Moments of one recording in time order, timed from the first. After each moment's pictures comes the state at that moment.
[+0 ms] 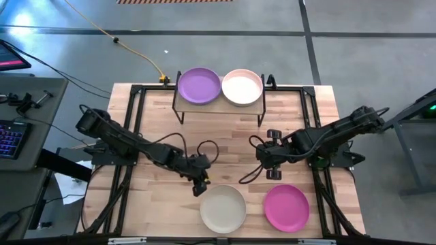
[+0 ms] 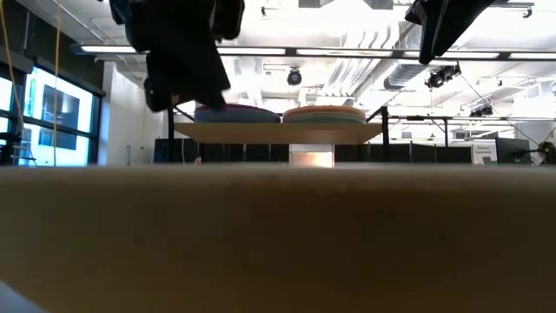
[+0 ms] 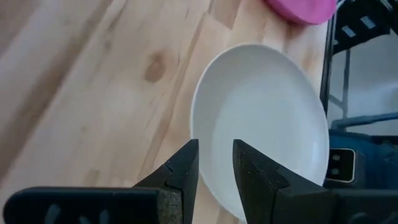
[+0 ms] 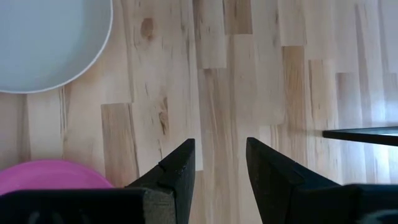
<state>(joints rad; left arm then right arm) -0.36 1.61 0.99 -0.21 -0.03 -0.79 0.36 1.41 1.29 -1.14 0.26 0.36</state>
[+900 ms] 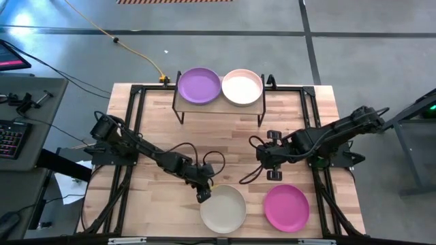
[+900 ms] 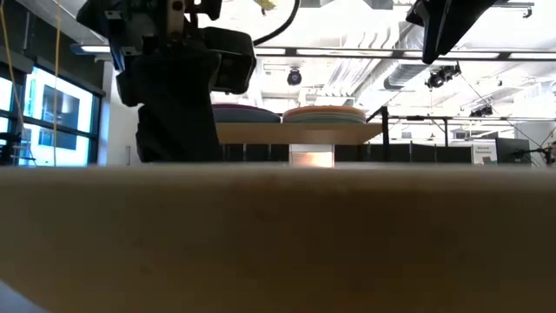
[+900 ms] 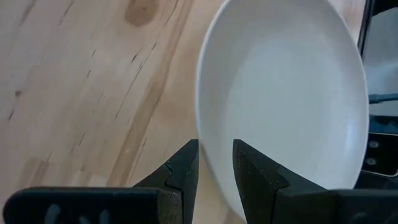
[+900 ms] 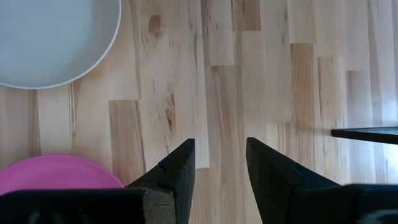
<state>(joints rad) -0.37 1.79 0.99 -0.12 0.07 -0.85 0.36 1.41 1.29 -1.14 0.23 0.36</state>
